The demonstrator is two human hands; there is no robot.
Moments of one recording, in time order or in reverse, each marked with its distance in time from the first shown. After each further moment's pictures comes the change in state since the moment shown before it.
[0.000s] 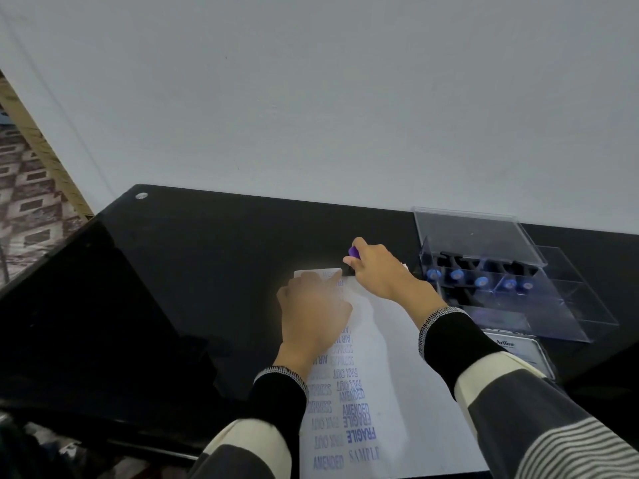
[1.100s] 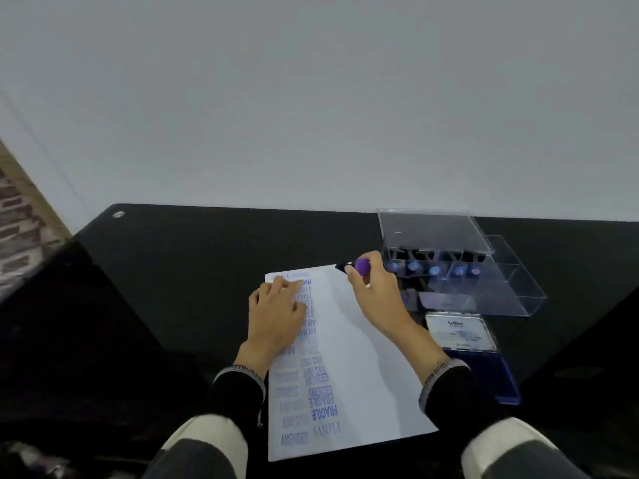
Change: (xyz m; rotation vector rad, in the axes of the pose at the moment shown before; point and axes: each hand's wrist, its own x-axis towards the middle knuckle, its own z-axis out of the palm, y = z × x) left_hand -0.011 -0.003 -0.016 -0.083 -0.015 0.069; right_hand -0.097 0.013 -0.011 0.545 0.361 0.088
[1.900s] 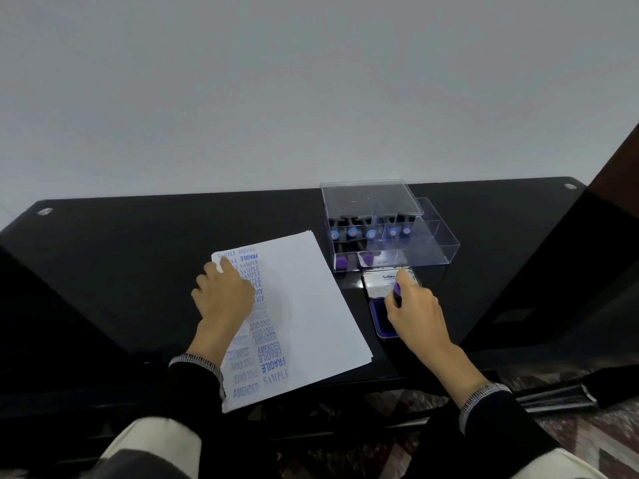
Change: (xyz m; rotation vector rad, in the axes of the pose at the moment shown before) left_hand -0.021 0.043 -0.025 0.048 -0.066 -0.349; right_hand -0.109 0.054 -0.102 -0.656 0.174 0.152
